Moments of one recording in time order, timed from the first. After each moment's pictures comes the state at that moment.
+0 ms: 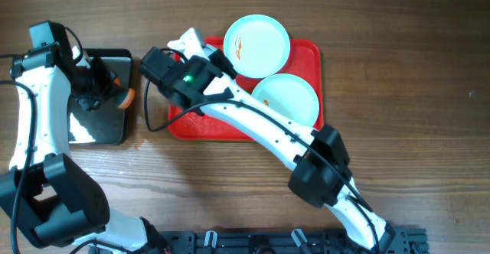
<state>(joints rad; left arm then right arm) 0.33 1.72 1.41 -1.04 0.26 -0.47 0.94 2.30 2.25 -1.26 0.82 0.34</state>
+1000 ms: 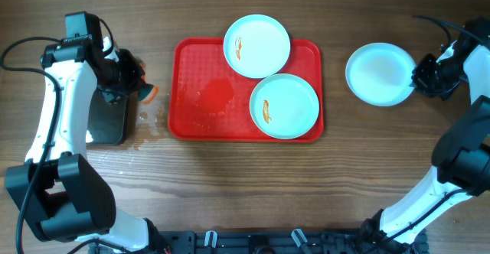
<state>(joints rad) 0.17 1.72 1.41 -1.02 0.26 -0.46 -0.46 2.04 1.58 -0.99 -0.19 0.27</state>
